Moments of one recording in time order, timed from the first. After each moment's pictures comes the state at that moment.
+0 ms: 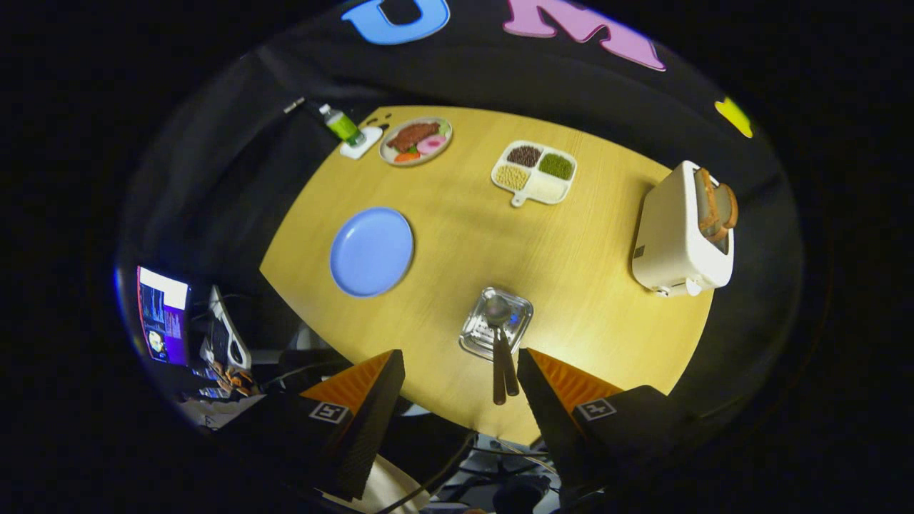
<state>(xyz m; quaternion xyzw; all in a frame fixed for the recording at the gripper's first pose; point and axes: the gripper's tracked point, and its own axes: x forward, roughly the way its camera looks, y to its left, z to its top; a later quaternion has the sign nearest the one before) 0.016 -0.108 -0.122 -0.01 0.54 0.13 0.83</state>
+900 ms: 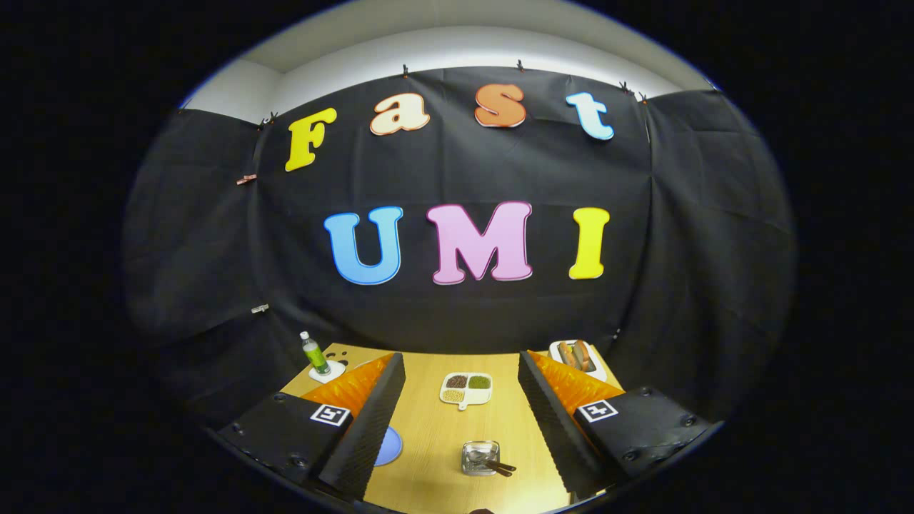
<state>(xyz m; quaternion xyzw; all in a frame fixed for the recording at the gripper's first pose) -0.027 -0.079 0.101 -0.02 0.05 -0.06 1.00</state>
